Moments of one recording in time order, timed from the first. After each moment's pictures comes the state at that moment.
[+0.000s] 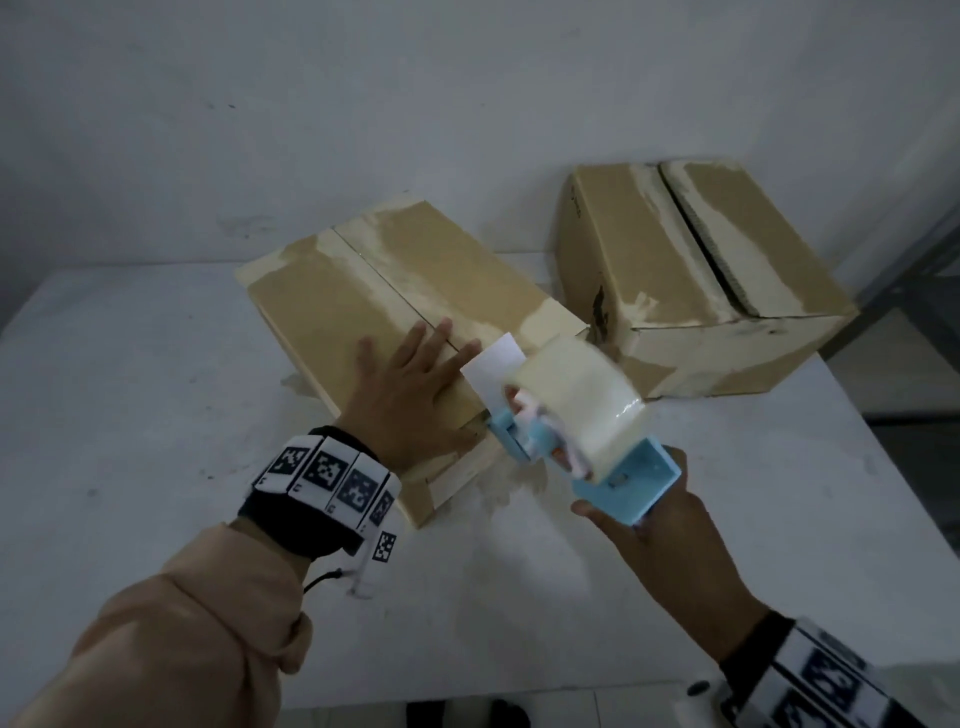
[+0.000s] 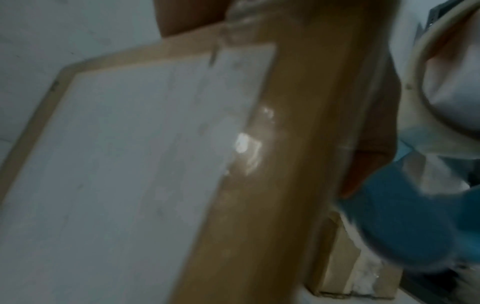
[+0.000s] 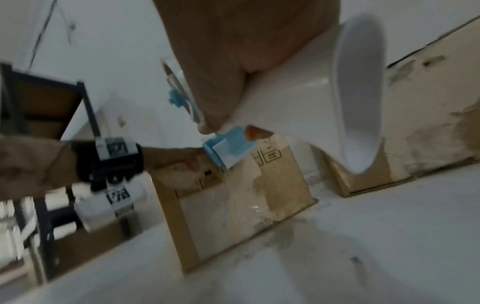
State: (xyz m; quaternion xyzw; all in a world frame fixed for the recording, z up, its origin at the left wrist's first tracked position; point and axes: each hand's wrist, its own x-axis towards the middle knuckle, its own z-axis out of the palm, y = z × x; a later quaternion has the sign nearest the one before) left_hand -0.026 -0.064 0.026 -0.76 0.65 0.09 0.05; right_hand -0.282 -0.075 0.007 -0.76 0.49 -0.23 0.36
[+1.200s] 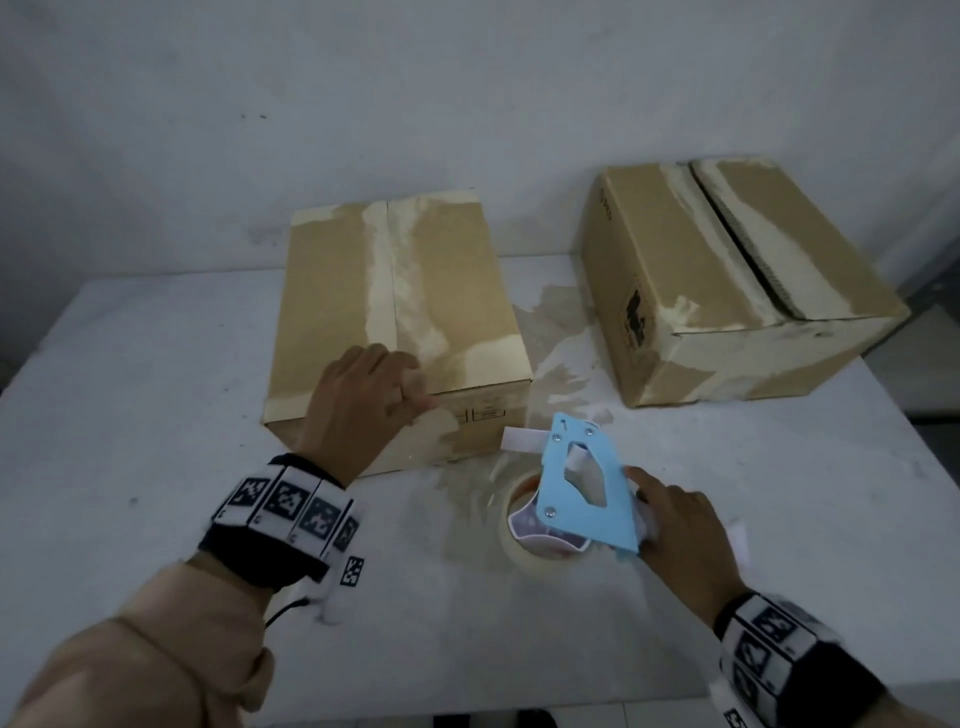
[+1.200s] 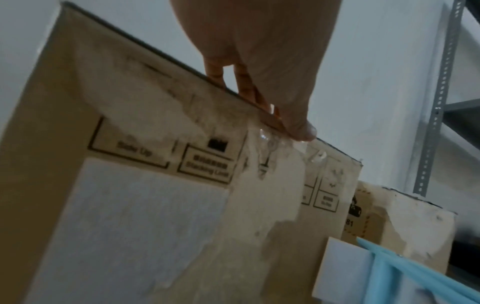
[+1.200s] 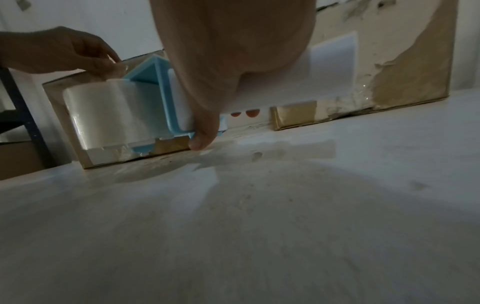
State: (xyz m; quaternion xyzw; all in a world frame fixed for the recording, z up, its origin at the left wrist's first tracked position) left_hand 0.046 -0.031 0.011 -0.70 0.68 -0.08 -0.20; right_hand -0.283 -0.107 -0.075 -0.90 0.40 -0.13 0.14
